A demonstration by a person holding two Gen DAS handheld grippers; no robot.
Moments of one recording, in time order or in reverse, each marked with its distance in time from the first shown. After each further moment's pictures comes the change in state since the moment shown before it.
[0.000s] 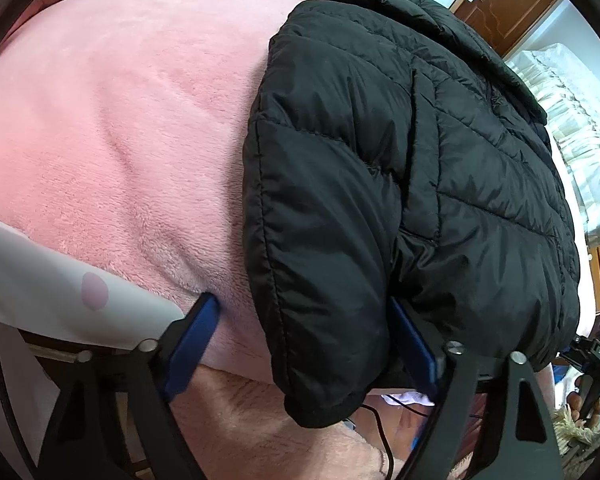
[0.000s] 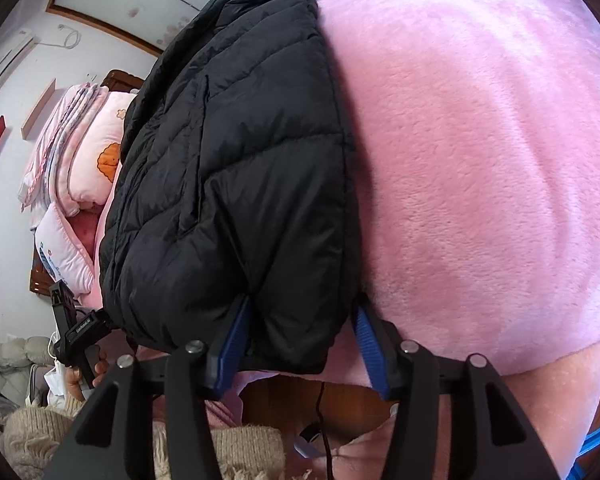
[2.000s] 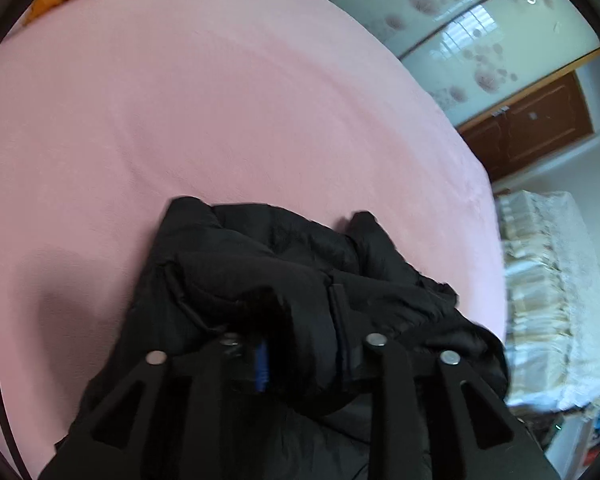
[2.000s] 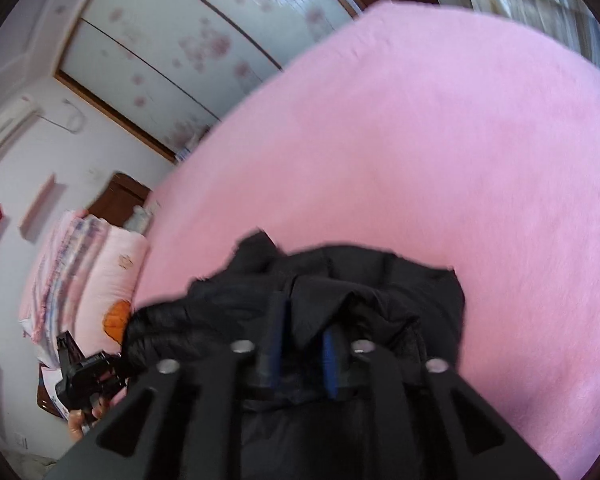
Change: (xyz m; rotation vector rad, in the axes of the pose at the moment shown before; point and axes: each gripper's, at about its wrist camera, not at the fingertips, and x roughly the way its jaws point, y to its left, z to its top) left arm 0.044 -0.112 0.405 -0.320 -0.136 -0.228; right arm 0.027 0.100 0.395 0.013 -0.306 -0.004
